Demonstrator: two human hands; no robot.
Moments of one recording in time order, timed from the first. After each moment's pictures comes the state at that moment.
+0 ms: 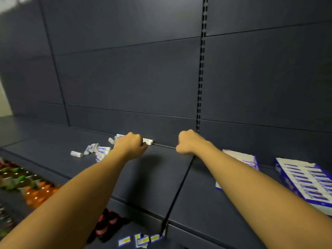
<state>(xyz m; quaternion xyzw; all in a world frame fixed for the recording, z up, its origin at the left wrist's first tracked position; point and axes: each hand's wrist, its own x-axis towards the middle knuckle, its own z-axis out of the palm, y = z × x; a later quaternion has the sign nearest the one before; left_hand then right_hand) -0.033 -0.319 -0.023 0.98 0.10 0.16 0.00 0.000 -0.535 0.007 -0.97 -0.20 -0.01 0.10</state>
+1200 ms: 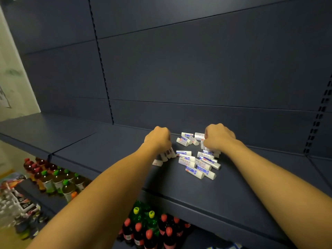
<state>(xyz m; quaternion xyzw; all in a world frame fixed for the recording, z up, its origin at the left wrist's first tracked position) 0.037 -0.036 -0.041 0.99 0.06 0.09 0.11 0.066 -0.245 -0.030 -0.98 -0.11 -0.08 0.11</state>
